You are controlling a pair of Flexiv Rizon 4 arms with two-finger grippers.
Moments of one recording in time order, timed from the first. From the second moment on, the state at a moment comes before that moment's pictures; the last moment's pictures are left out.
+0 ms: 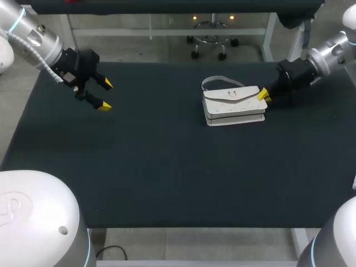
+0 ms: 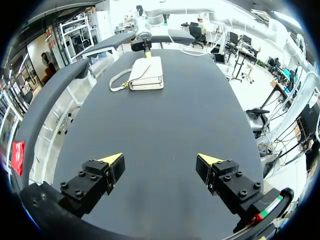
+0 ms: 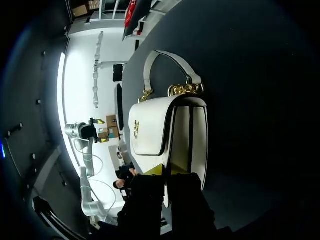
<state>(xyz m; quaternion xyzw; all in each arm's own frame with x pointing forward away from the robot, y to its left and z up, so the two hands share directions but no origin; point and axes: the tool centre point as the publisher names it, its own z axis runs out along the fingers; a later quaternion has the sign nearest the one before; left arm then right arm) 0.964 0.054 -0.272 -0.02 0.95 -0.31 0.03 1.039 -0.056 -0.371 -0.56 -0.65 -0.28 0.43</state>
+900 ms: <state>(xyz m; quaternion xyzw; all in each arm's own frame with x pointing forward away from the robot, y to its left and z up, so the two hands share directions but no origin) 0.964 0.054 -0.272 -0.02 0.95 -0.31 0.03 1.006 -0.003 -0.375 -0.54 -0.65 -0.29 0.45</state>
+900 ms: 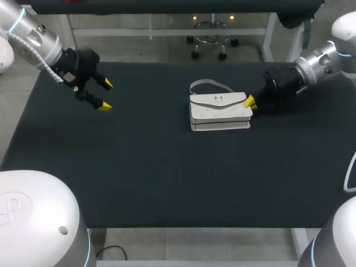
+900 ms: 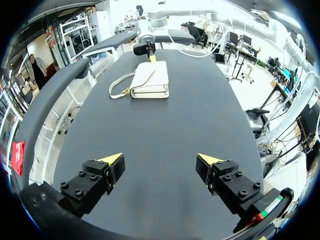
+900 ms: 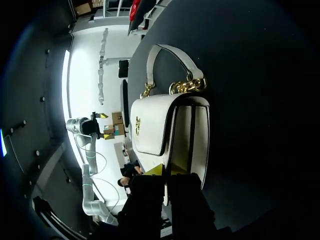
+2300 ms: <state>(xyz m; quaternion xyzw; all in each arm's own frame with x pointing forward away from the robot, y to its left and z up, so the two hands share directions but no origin) 0.964 0.054 -0.272 -0.02 0.95 -0.31 0.03 0.954 0.102 -0.372 -0.60 -0.60 -0.37 0.38</state>
